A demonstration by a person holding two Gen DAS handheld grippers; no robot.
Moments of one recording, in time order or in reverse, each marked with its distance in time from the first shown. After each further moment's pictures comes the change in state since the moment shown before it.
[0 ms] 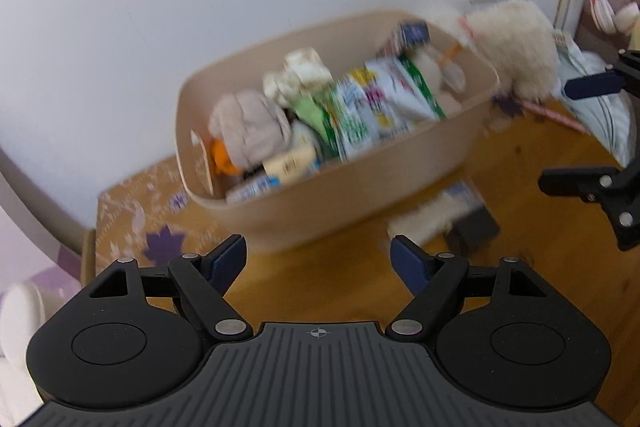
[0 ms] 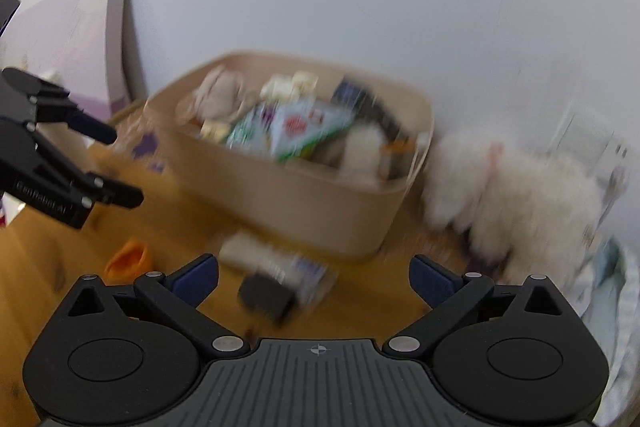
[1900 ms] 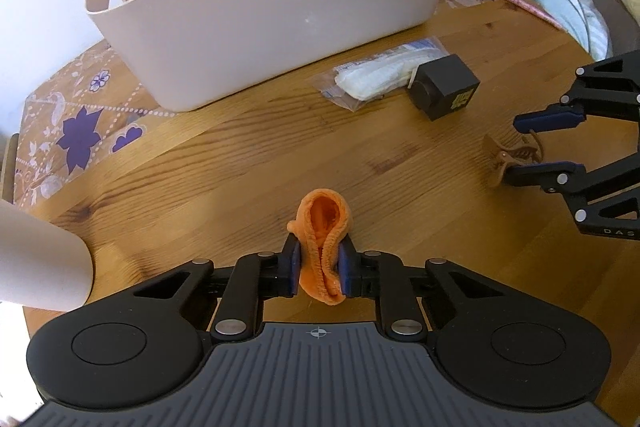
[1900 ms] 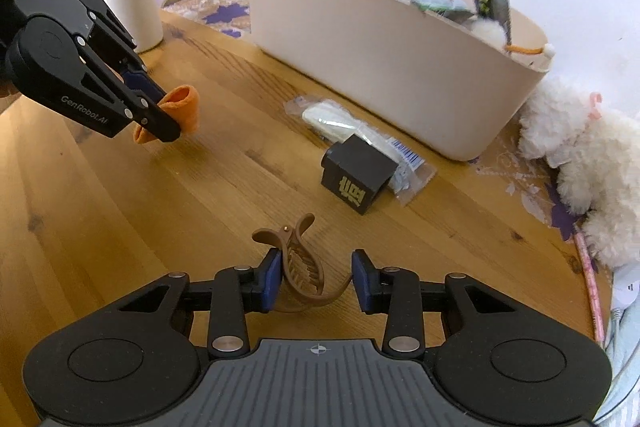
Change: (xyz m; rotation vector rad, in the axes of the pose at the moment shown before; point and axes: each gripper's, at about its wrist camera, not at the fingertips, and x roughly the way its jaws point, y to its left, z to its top) left arm 0.047 -0.018 -0.073 -0.014 0.201 -0.128; right arm 0.039 0.054 -0.064 -0.226 0.156 0.093
